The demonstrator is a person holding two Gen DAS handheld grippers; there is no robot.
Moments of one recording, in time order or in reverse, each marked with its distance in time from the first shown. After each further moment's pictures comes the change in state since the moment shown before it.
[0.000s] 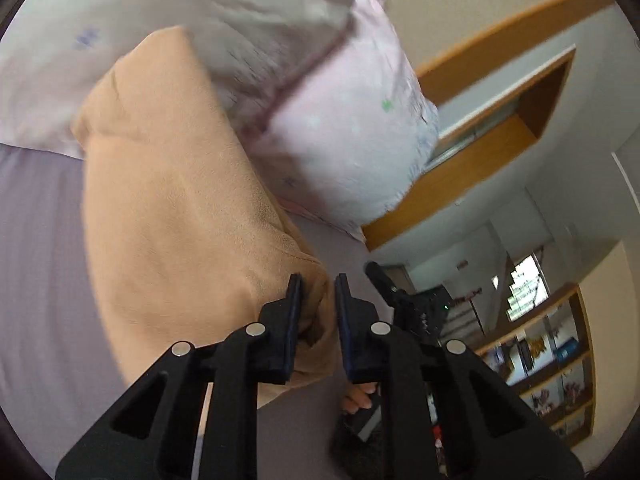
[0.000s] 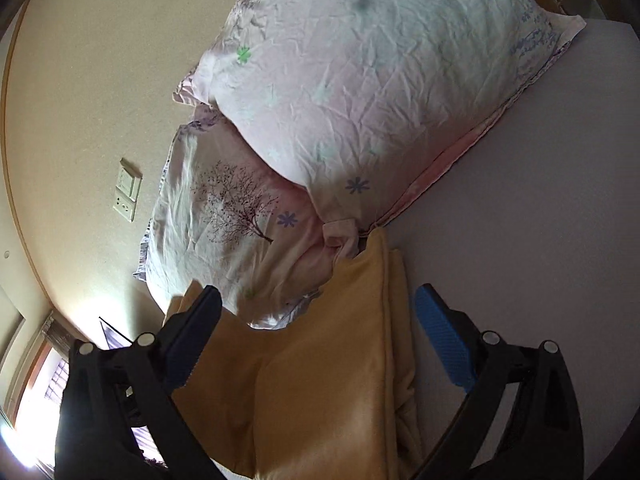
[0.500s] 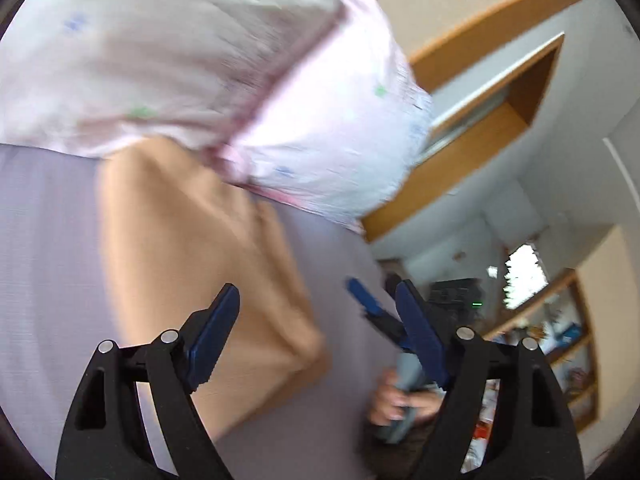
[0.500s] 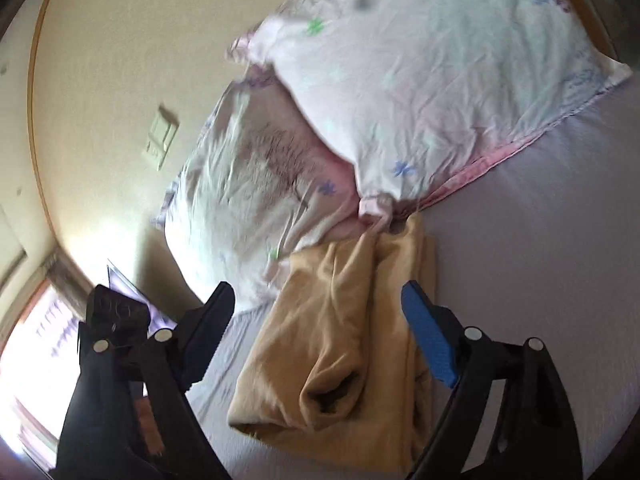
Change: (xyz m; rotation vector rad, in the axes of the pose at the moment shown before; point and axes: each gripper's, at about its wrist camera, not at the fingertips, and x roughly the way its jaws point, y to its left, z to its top) left arm -0.021 0.017 -0.013 0.034 -0.057 0.062; right arm -0.011 0.043 -0.015 -0.224 0.170 0.045
